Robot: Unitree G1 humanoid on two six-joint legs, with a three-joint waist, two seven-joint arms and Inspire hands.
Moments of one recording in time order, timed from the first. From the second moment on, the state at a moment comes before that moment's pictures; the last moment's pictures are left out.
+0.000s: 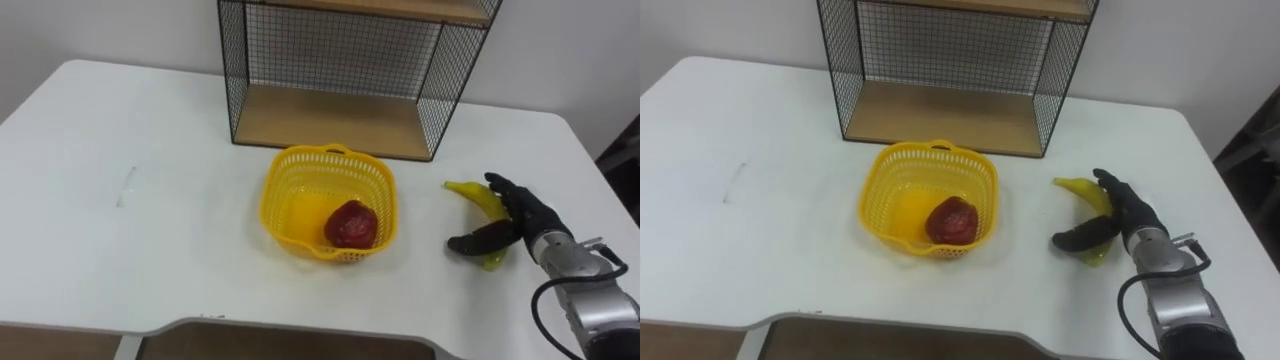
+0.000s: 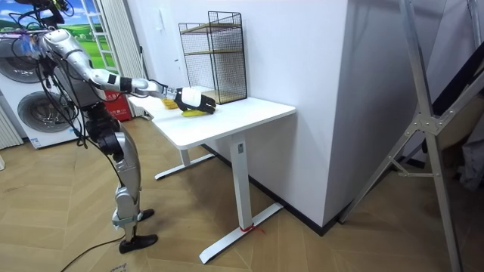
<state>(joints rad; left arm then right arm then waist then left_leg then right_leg) 0.27 0.26 0.07 1.05 0.30 0.17 -0.10 -0.26 -0.46 0.02 0.72 -0.12 0.09 0.10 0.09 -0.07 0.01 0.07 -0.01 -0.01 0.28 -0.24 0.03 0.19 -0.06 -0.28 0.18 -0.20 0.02</state>
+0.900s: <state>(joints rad) 0.27 0.26 0.07 1.05 0.29 0.20 -0.10 -0.26 -0.46 -0.01 0.75 -0.17 0.09 0.01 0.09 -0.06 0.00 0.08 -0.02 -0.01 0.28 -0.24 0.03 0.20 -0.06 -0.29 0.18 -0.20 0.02</state>
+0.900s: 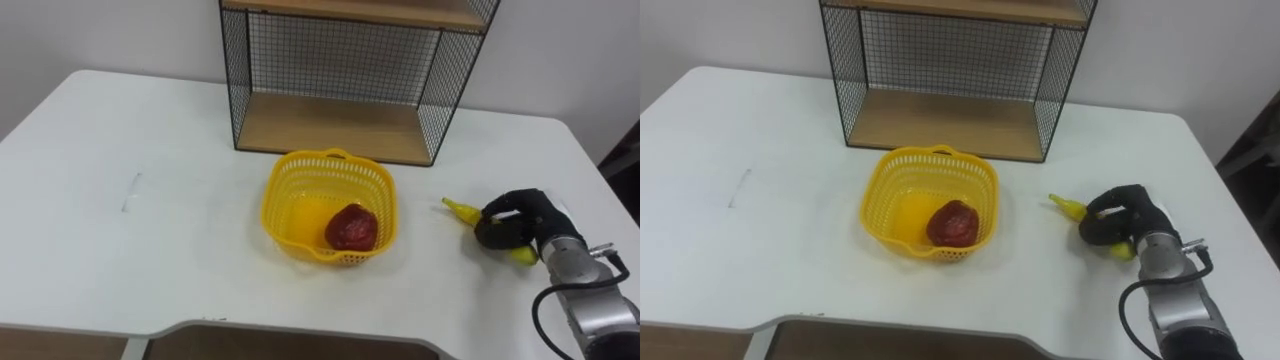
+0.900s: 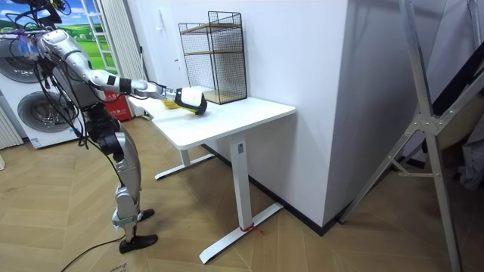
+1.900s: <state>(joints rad) 0.25 0.26 0.07 1.04 0.30 0.16 -0.10 -0.21 -0.41 0.01 0.60 0.26 0.09 0.04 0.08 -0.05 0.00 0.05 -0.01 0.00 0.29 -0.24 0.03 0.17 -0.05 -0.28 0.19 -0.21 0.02</state>
